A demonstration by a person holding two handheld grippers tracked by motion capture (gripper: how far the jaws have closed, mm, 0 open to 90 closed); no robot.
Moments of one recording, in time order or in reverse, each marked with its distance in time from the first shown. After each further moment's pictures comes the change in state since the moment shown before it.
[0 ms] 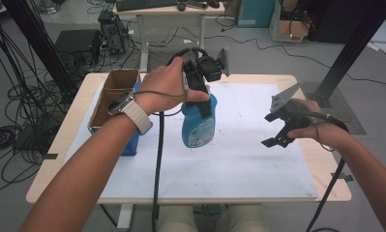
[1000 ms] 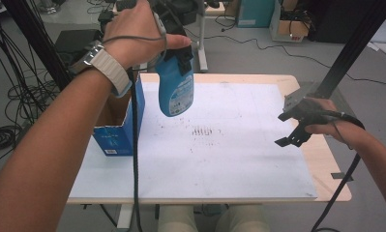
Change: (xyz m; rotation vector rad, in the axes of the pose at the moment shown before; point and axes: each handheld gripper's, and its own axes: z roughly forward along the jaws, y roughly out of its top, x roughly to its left) left arm 0.035 -0.022 -0.099 -0.013 0.118 -0.324; right arm -0.008 -0.020 -0.020 0.045 -0.021 0.021
